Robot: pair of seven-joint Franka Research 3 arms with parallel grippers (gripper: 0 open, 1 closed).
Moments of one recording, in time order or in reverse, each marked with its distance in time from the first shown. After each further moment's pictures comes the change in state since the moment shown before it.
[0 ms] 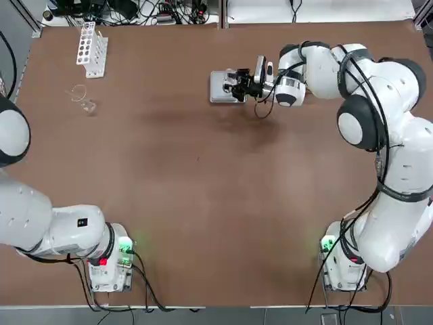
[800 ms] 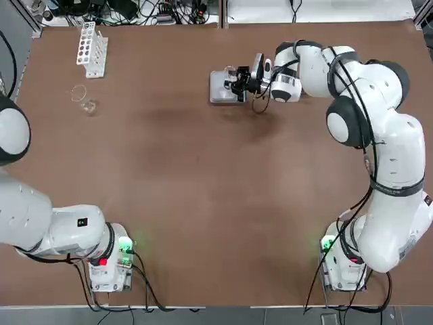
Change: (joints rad) left arm 0.002 0.007 0.005 0.000 0.000 0.041 0.000; right arm 0.005 0.112 -0.021 0.143 0.006 0.086 0.043
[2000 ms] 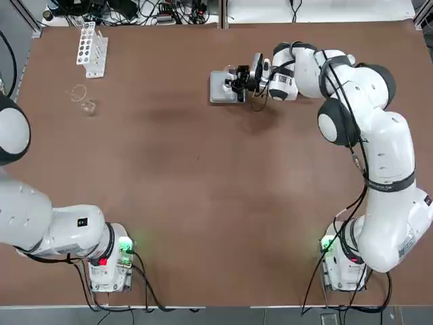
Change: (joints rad) left arm 0.001 0.002 0.001 0.000 0.000 0.002 0.000; right arm -0.002 0.102 -0.021 0.106 0.003 0.003 0.006
